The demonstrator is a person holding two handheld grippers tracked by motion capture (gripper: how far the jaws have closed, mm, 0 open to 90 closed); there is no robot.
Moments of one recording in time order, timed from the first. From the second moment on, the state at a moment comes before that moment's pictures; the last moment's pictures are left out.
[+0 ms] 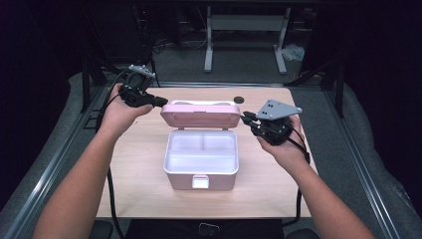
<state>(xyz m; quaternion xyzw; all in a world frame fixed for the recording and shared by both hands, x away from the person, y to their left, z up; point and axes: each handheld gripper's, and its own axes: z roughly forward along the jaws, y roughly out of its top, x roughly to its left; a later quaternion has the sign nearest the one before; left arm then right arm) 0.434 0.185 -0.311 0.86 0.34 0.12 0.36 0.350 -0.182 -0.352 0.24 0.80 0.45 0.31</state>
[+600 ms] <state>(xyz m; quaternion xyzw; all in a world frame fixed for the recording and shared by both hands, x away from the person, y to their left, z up) 0.385 0.187 -0.367 0.88 0.30 0.10 0.36 0.334 -0.219 -0.359 0.28 0.78 0.46 0.31</state>
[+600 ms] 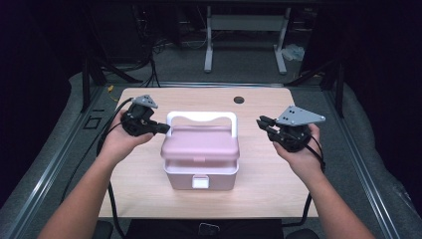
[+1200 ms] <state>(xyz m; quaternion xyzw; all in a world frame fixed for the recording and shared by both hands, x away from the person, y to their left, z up) 0.368 0.238 -0.429 0.86 0.36 0.13 0.34 0.342 -0.223 -0.425 0.33 0.79 0.44 0.27</state>
